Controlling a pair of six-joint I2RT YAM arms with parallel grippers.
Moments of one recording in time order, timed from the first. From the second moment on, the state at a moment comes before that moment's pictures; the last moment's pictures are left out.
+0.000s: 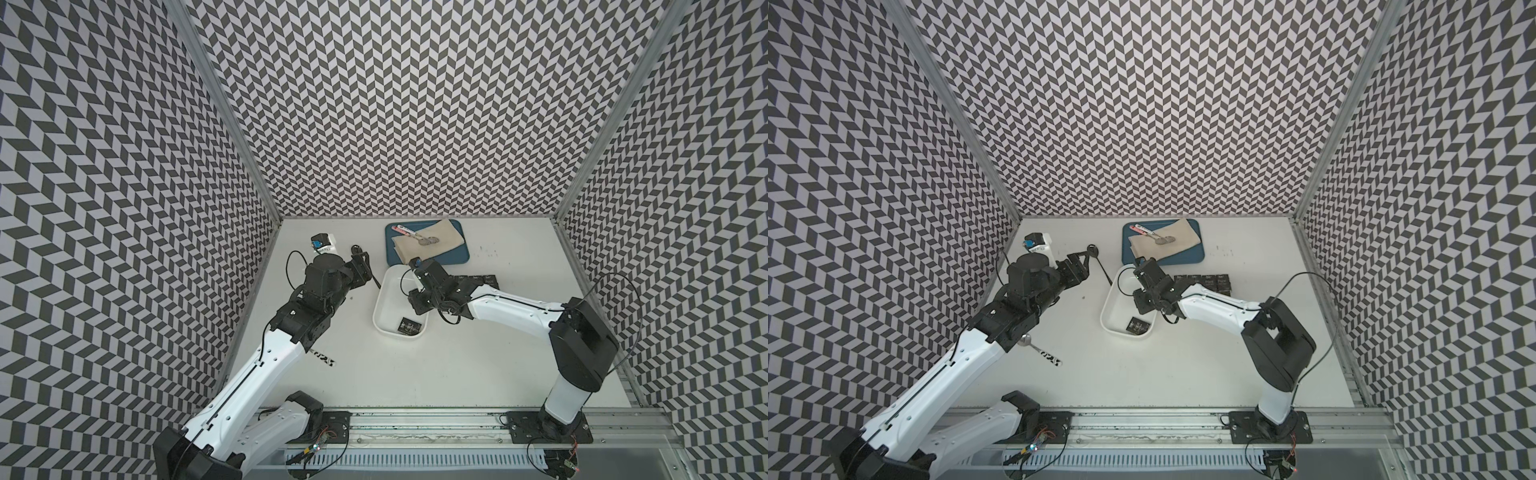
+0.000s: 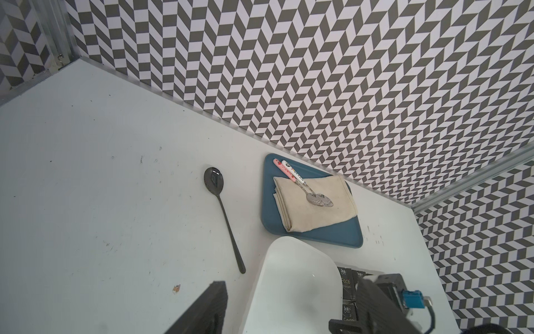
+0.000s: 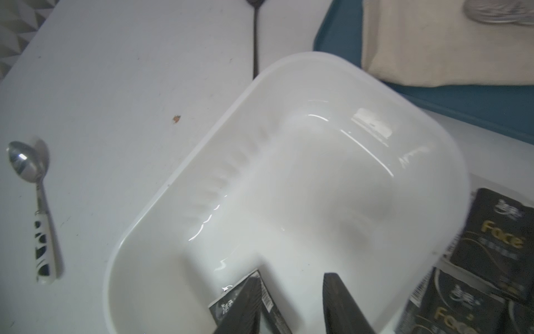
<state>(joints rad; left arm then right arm) -0.47 0.99 0.93 -0.32 -0.23 -0.64 0.81 1.73 1.20 -0.34 0.12 0.35</state>
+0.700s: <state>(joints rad) -0.47 0.97 0.93 -0.32 -0.25 -0.63 0.76 1.76 1.11 -0.30 0.14 0.42</state>
